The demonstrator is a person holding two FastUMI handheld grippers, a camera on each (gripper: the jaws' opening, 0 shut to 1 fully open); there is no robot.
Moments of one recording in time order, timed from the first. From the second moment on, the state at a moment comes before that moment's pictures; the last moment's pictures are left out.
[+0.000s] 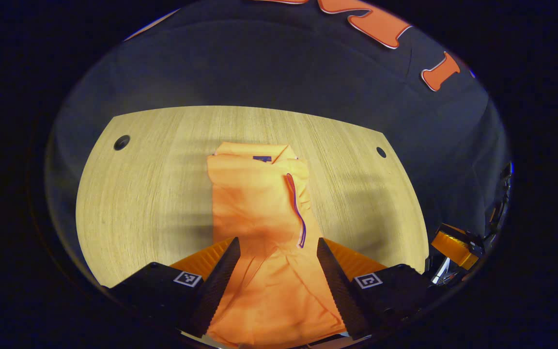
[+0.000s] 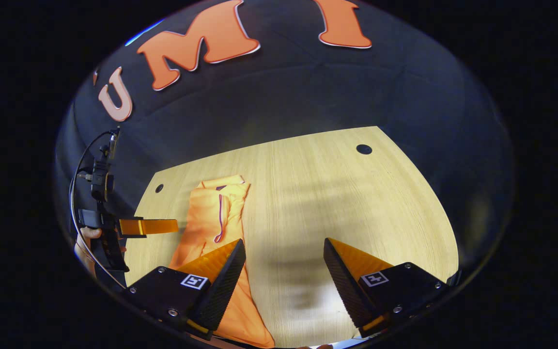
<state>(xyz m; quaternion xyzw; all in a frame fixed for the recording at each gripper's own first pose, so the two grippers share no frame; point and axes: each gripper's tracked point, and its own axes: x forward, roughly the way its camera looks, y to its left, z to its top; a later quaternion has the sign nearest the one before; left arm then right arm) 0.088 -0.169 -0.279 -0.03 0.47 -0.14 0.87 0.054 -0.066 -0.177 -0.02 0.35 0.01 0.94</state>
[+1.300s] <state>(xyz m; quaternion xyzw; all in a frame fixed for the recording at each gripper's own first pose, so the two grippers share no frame) -0.093 -0.013 -0.374 0.08 0.56 -0.05 0.83 -0.125 -0.008 -0.332 -0.15 0.57 0.02 0.81</state>
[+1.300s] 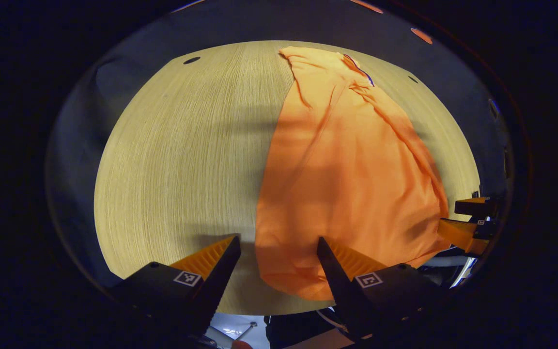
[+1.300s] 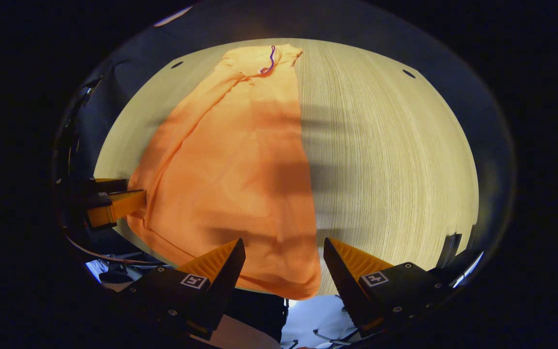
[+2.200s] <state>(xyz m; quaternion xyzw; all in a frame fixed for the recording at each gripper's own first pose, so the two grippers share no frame) -0.113 -0.032 -0.380 0.06 0.59 -0.02 0.80 -0.144 -0.014 -0.350 -0.15 0.60 0.00 0.79</state>
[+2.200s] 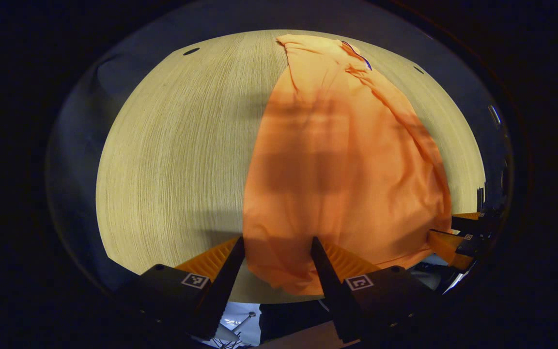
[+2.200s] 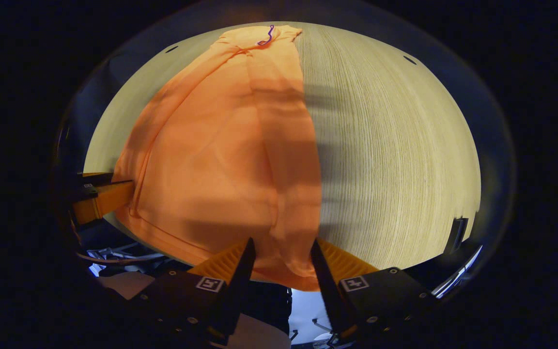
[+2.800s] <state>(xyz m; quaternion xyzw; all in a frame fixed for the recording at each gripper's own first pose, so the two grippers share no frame) -0.109 -0.055 -0.362 0.03 0.56 -0.06 0.82 -0.139 -0.017 -0.346 -0.08 0.59 0.02 0.80</state>
